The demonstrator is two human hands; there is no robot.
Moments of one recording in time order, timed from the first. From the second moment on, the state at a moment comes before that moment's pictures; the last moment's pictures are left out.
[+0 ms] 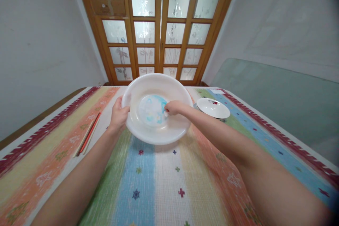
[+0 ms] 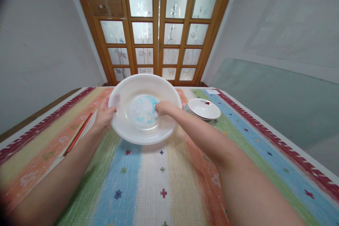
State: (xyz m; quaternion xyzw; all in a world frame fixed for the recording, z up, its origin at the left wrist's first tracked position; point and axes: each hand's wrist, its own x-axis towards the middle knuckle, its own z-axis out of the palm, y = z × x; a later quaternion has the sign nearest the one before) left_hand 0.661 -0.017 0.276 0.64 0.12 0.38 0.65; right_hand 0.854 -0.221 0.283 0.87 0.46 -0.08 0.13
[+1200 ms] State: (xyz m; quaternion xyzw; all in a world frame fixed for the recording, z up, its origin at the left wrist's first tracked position) left_hand 0.665 -0.007 0.273 0.64 0.10 0.37 0.66; right_hand 0.817 -0.233 0.274 0.84 0.53 0.01 0.11
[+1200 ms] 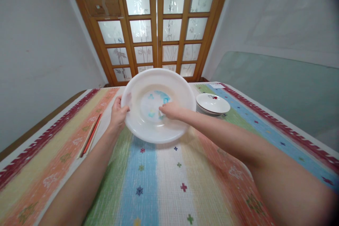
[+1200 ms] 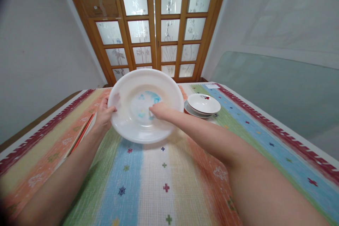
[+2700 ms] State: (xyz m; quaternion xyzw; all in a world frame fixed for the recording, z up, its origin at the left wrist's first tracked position) left_hand 0.664 -0.012 0.278 0.69 0.03 0.41 0.60; right_hand 0.851 -0.245 0.309 0.87 0.46 0.18 -0.03
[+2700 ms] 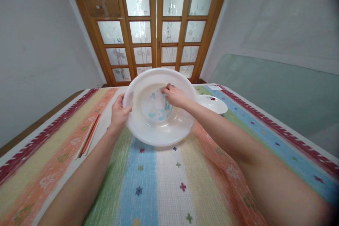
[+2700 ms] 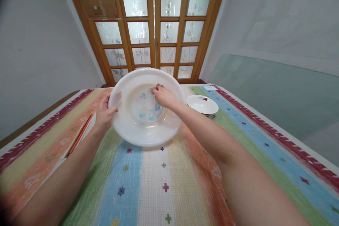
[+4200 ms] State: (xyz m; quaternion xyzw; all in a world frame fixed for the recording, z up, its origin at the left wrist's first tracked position) left_hand 0.661 -0.028 0.283 0.68 0.02 0.43 0.59; right_hand 0.813 -0.246 0.274 0.87 0.49 0.09 0.00
